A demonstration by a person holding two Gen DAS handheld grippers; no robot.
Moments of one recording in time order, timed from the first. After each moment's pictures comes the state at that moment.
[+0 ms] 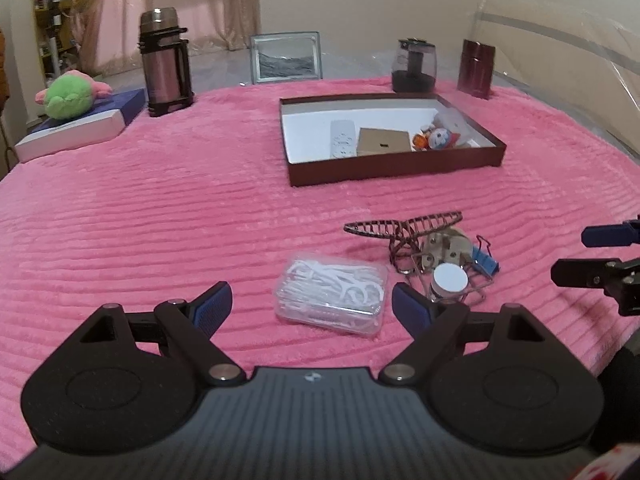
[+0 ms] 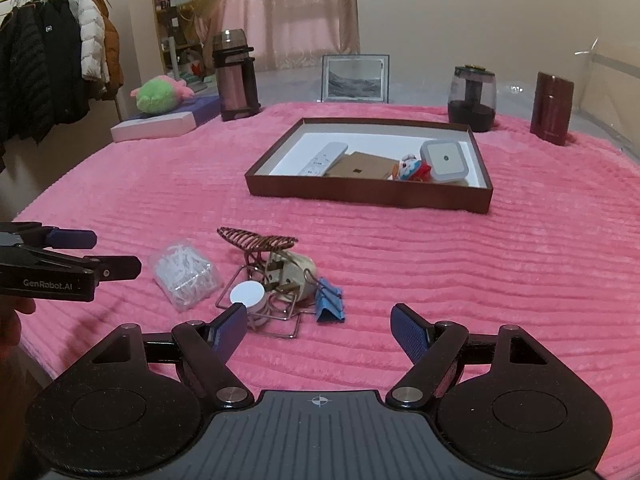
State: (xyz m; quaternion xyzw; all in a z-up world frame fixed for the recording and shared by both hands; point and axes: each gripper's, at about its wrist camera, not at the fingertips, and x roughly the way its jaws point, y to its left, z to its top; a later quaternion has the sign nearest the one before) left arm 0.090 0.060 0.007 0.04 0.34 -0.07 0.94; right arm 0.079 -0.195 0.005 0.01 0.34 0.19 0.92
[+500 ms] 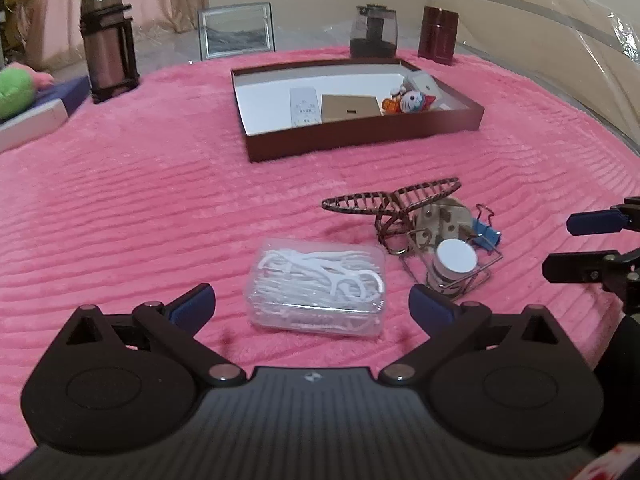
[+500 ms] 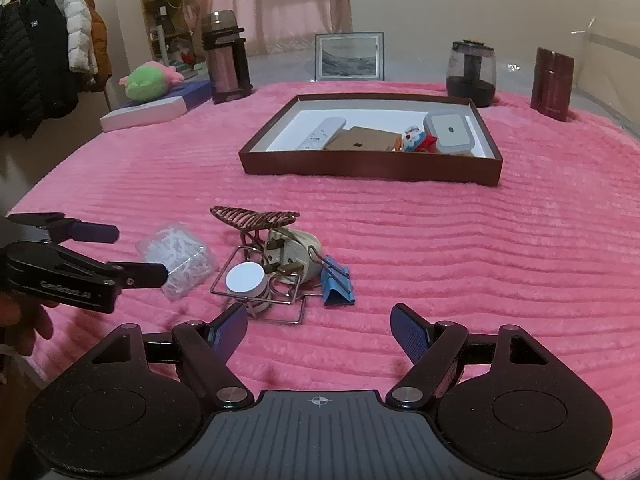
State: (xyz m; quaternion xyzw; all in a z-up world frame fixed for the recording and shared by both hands) left arm 0.134 0.065 -0.030 0.05 0.37 -0.14 0.92; right arm 0.091 -0.182 -0.018 0.02 0.36 0.18 0.92
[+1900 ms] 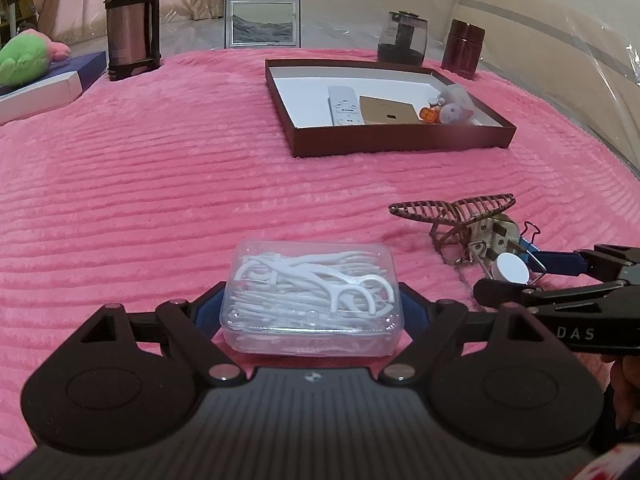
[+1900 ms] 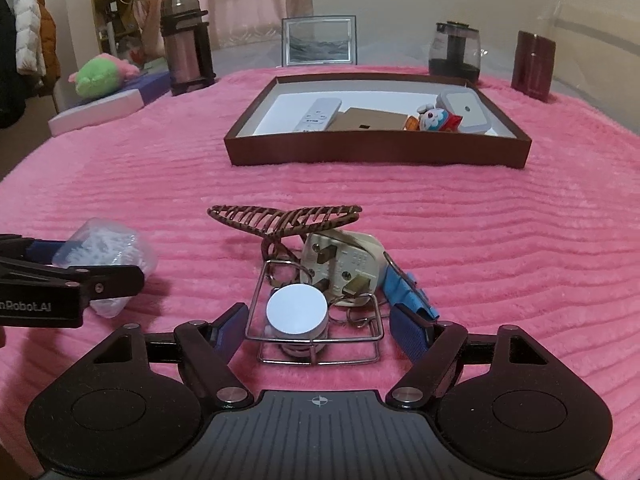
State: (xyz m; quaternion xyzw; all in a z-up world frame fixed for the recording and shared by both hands) left arm 0.154 0.111 -0.037 0.01 0.38 -0.13 0.92; right arm 0.128 -0.097 -0.051 0.03 0.37 0.09 0.92
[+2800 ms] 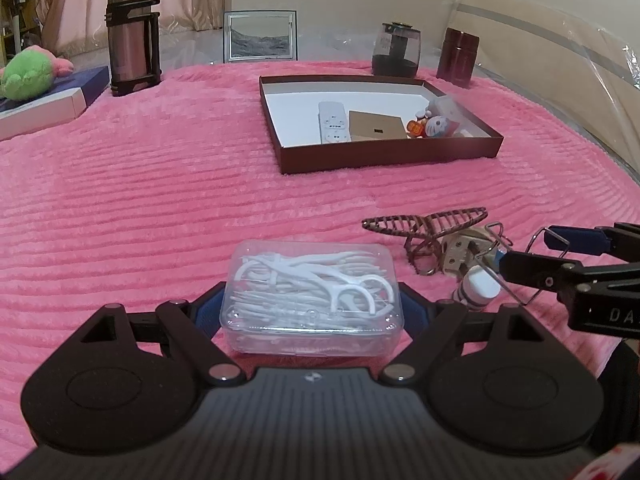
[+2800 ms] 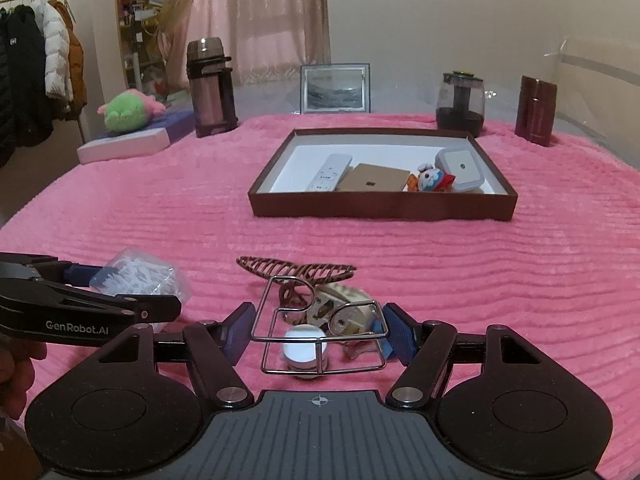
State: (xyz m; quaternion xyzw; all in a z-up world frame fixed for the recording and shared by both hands) left arm 0.140 0.093 -0.014 0.01 0.36 -0.13 0.92; right arm 0.099 -0.114 -0.004 0.03 0.31 0.12 0.94
